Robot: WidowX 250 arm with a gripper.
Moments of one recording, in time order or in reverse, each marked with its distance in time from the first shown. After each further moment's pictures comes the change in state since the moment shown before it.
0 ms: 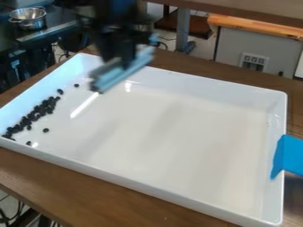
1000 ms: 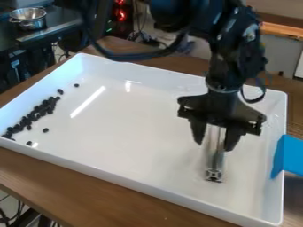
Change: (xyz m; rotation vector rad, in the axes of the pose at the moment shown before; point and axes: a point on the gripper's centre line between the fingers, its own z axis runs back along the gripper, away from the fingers) arm -0.015 -0.121 -0.102 0.056 0.032 0.069
